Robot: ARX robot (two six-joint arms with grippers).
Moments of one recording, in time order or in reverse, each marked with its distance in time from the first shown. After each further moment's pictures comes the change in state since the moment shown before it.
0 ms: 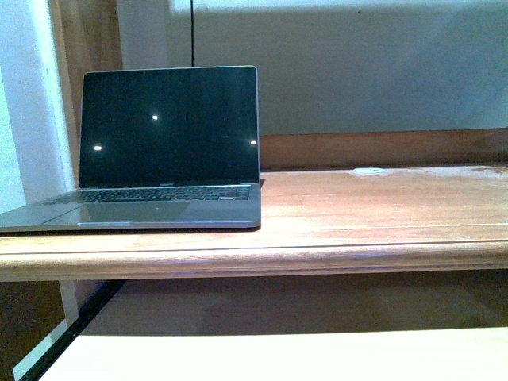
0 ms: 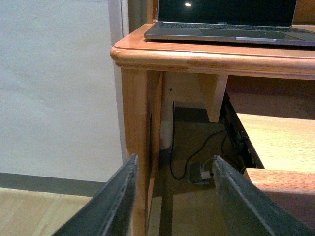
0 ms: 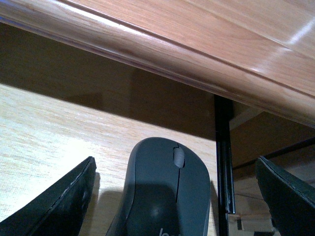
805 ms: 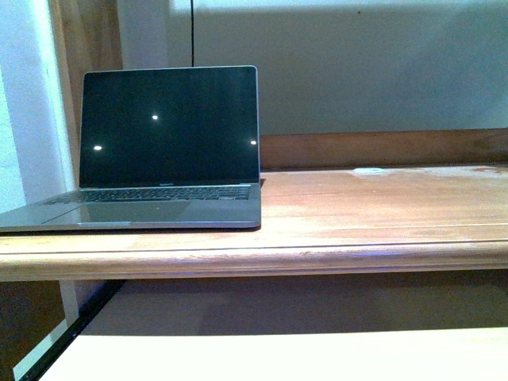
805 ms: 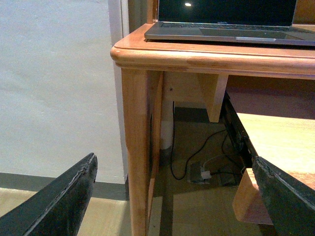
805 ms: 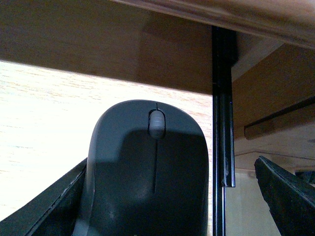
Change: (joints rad) left arm 0.000 0.000 0.000 0.000 0.000 0.002; right arm -0.138 0.114 0.095 -0.193 -0.119 0.068
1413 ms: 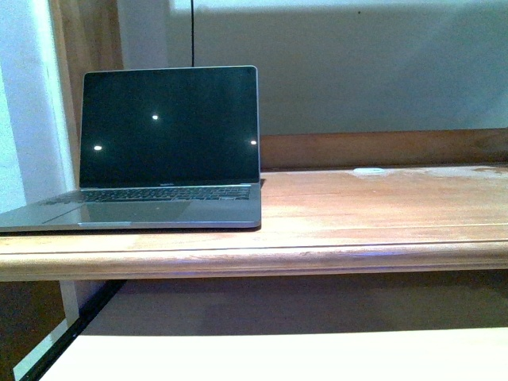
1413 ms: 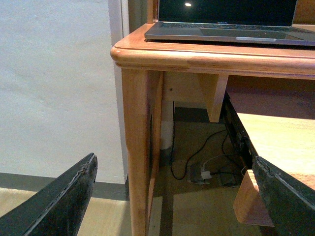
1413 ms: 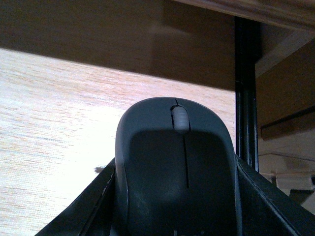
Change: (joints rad) left arm 0.000 0.000 0.000 0.000 0.000 0.000; right arm 0.000 -0.014 -0.013 -0.010 -0.045 0.006
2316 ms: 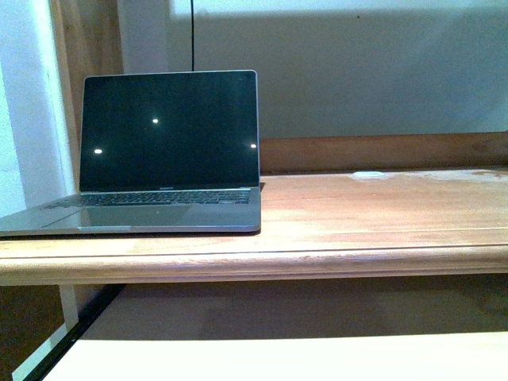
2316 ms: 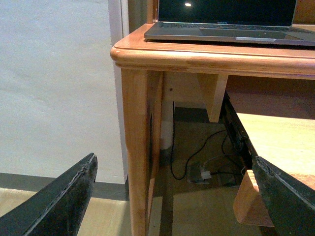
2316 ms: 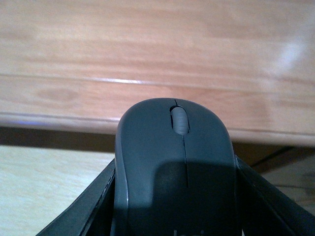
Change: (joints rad) left arm 0.000 0.000 0.000 0.000 0.000 0.000; right arm 0.038 -0.105 0.266 -0.183 -0.023 0.161
